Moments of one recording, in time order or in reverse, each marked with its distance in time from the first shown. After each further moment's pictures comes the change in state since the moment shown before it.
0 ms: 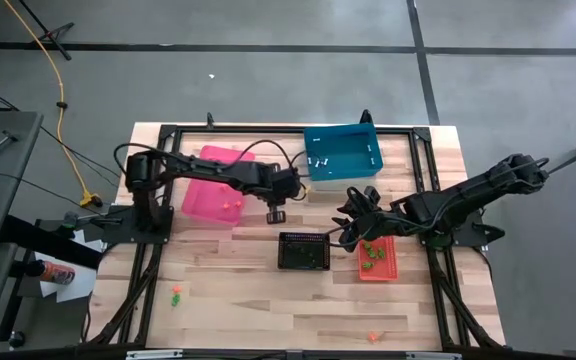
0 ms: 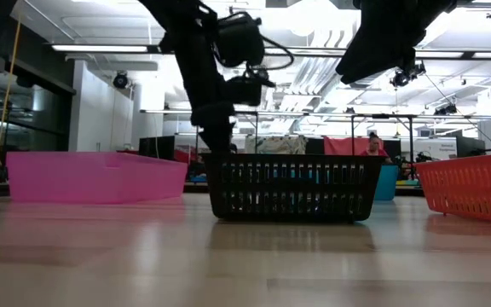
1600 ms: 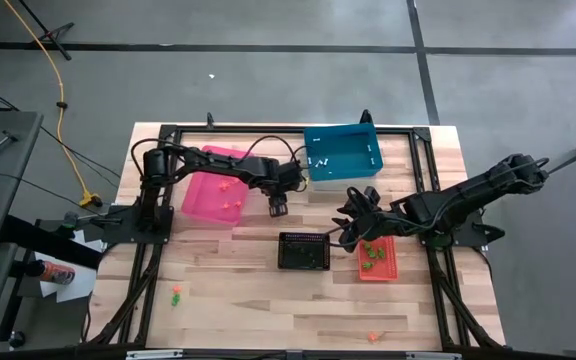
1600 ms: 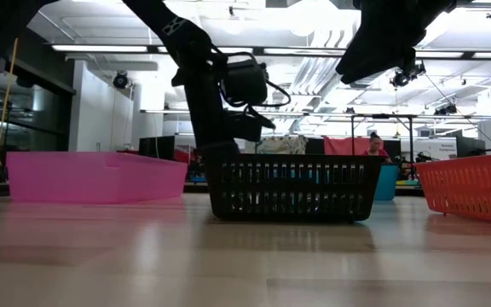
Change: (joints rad) left arm 0.106 0.141 0.006 0.056 0.024 0.015; right arm 0.000 0.000 0.000 0.002 -0.007 0.007
